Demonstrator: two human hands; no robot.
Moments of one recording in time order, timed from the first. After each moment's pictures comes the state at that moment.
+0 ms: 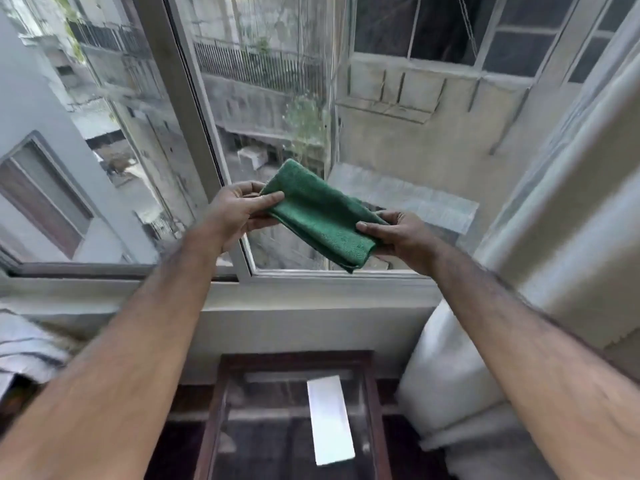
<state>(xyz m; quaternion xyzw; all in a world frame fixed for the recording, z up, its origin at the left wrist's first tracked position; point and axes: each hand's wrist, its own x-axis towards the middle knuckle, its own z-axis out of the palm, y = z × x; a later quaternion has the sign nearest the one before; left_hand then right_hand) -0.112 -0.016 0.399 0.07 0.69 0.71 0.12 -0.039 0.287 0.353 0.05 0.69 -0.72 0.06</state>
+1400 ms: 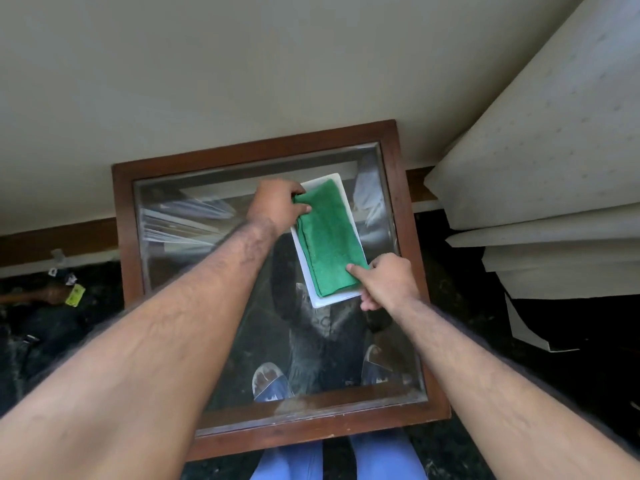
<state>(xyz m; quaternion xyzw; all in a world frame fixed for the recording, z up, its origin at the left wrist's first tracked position) -0.043 0.050 -0.277 0.08 0.92 0.23 0.29 0.134 0.201 -0.289 0.43 0.74 -0.42 0.29</state>
